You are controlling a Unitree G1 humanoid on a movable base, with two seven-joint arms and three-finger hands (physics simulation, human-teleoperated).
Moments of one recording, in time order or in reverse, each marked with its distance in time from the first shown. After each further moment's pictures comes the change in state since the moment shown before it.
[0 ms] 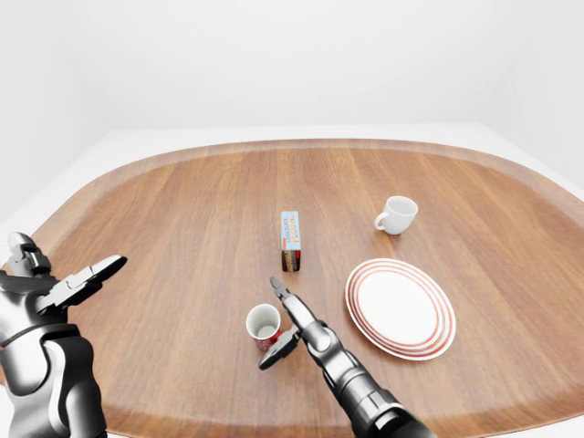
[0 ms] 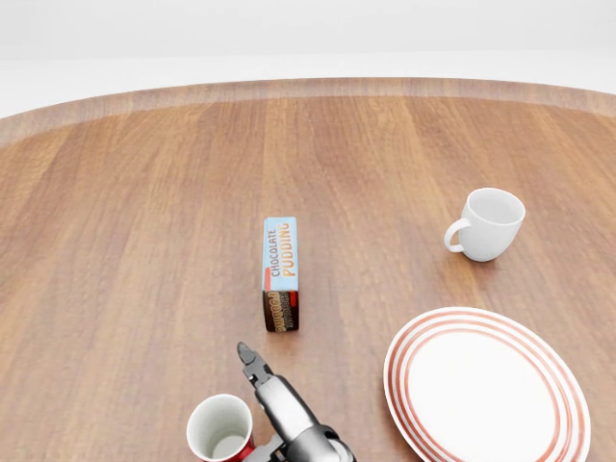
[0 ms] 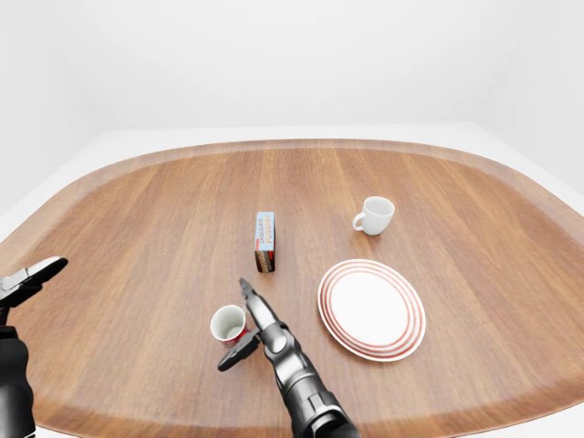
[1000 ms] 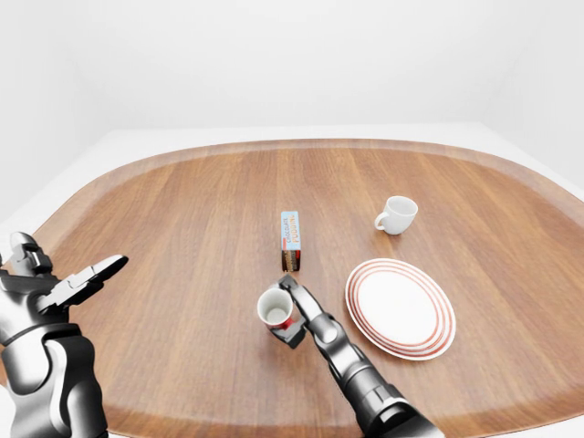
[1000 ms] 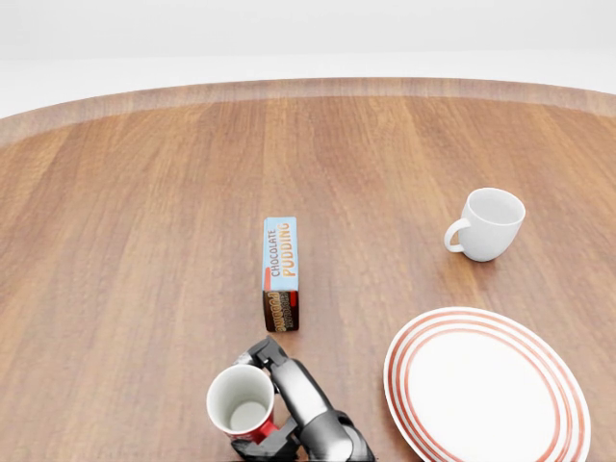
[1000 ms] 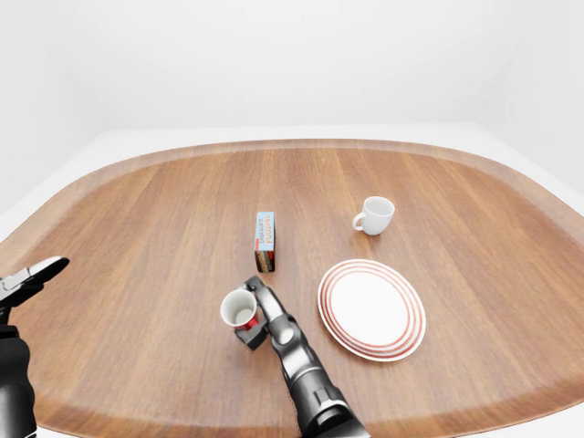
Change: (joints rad) left arm -0.001 -0.001 -0.005 -0.001 0.002 0.000 0.001; right arm -0.024 -0.021 -0.035 0.003 -0.001 0.002 -0.015
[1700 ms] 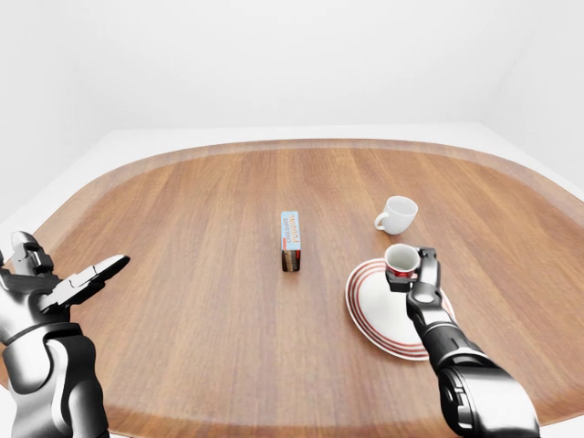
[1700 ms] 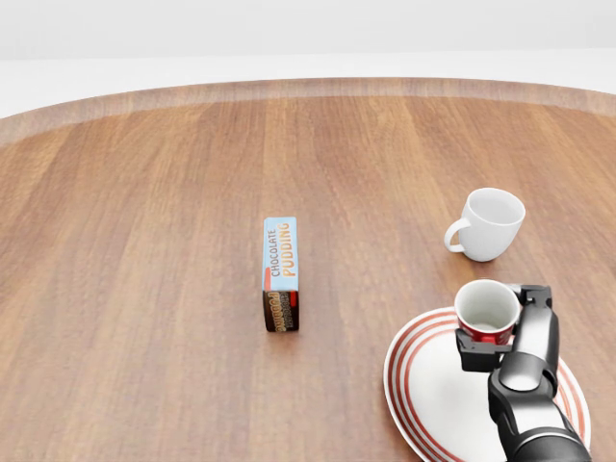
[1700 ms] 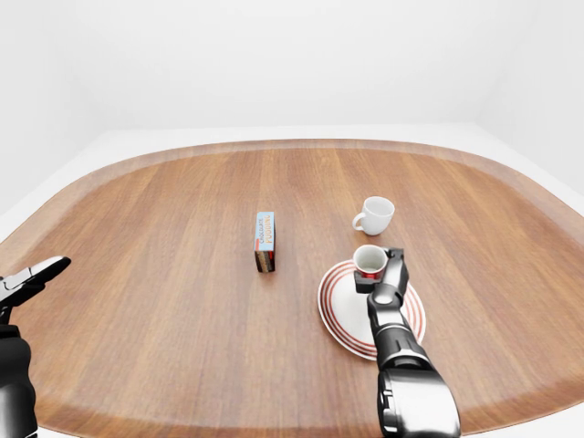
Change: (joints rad) left arm -0.001 -0.002 -0.003 -0.003 0.007 0.000 -0.001; right arm -0.222 -0.453 -0.324 0.263 0.339 -0.002 -0.486
